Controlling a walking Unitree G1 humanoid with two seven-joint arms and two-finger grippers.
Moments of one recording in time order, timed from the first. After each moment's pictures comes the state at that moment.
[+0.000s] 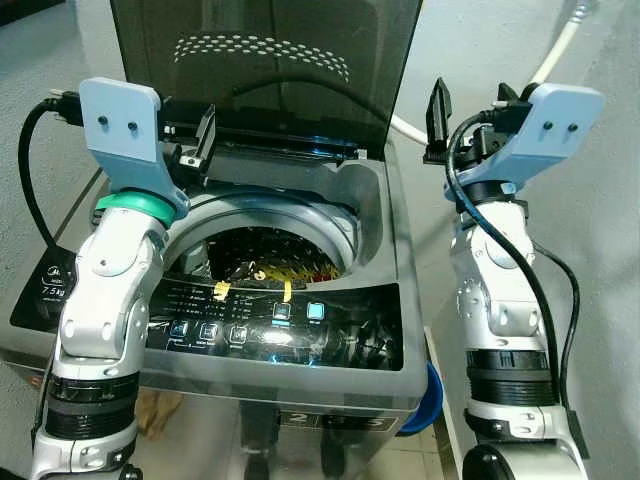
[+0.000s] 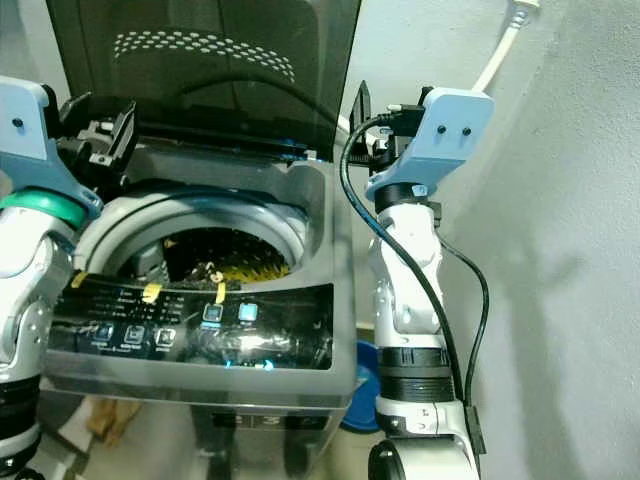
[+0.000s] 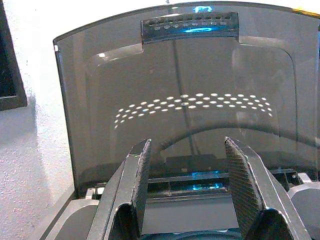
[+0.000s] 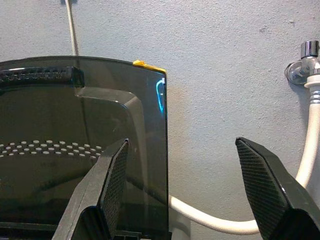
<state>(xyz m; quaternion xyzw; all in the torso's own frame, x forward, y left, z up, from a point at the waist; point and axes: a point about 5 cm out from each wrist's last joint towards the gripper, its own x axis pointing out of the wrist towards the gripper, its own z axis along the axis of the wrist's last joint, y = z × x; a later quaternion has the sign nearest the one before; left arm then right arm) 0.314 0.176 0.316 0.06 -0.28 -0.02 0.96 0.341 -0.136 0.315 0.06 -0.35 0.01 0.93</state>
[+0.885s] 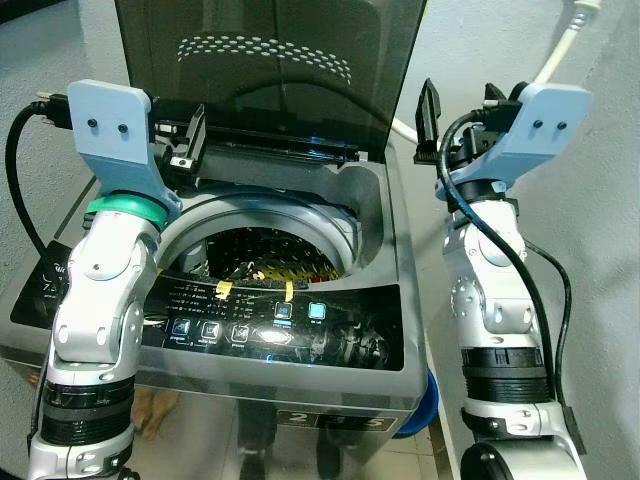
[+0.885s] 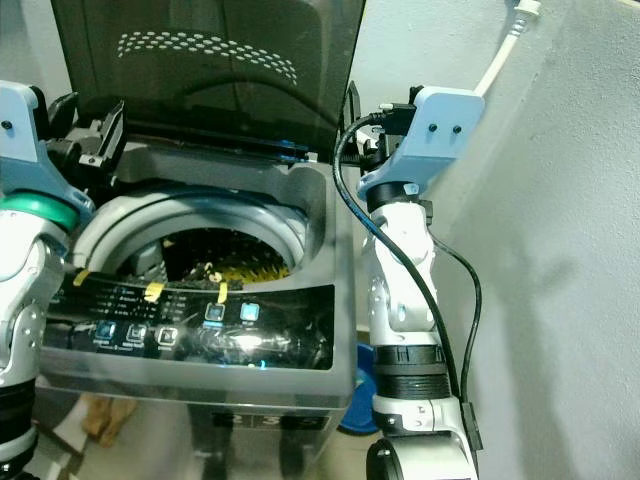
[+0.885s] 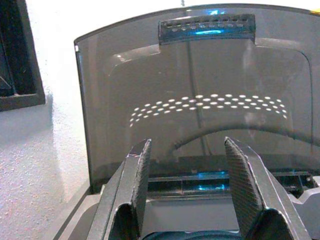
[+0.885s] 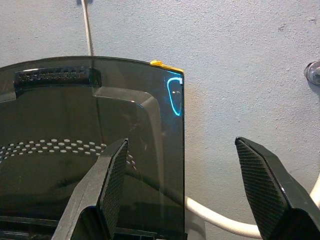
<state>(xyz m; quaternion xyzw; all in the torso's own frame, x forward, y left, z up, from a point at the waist) 0.310 0.182 0.315 0.06 -0.28 0.00 0.96 0.343 -0.129 0.315 0.07 -0.35 0.03 0.94</state>
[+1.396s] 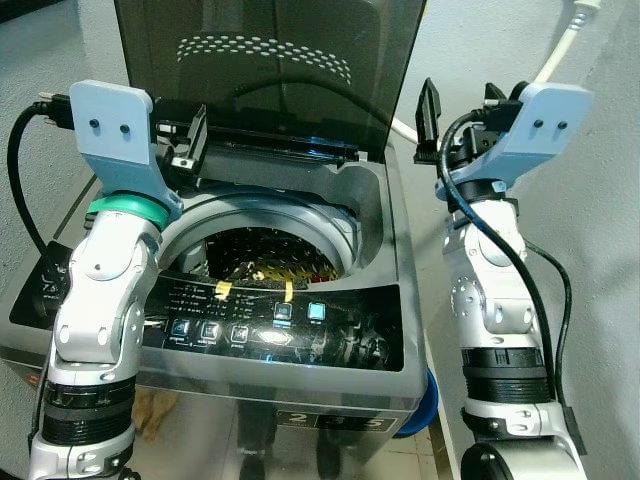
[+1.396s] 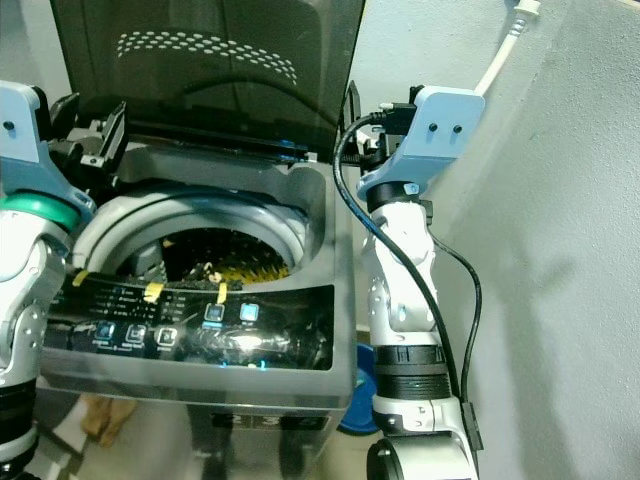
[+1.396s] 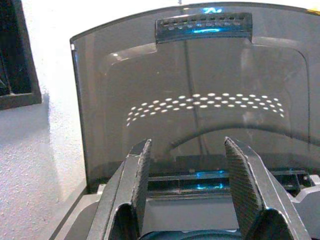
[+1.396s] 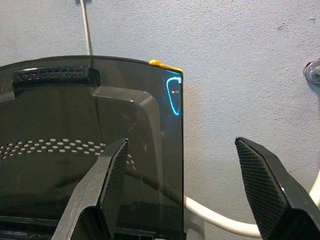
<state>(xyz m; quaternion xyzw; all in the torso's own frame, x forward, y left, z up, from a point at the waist) 0.311 0.180 0.314 0.06 -0.28 -0.01 0.96 0.343 -0.130 0.315 0.07 -0.35 0.03 0.94</state>
